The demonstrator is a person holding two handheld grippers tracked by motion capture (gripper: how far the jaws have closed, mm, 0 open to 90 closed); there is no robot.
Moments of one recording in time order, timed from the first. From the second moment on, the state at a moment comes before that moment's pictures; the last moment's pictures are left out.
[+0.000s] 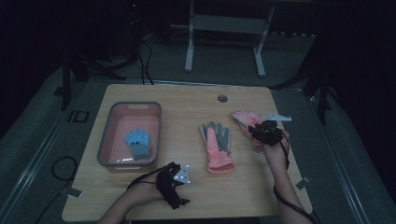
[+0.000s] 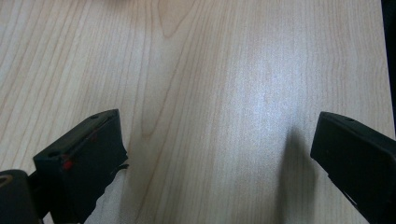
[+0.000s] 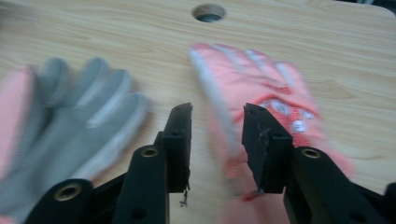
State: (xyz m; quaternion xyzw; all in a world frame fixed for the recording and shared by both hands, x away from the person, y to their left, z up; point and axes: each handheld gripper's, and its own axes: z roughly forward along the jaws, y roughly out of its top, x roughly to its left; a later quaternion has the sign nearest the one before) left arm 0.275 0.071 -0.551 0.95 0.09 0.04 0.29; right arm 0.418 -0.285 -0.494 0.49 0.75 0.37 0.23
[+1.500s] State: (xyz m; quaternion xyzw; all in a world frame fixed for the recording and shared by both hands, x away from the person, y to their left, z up) left arm 0.273 0.070 -0.552 0.95 0.09 0.03 0.29; right arm 0.373 -0.305 -0.475 0.64 0.65 0.33 0.24
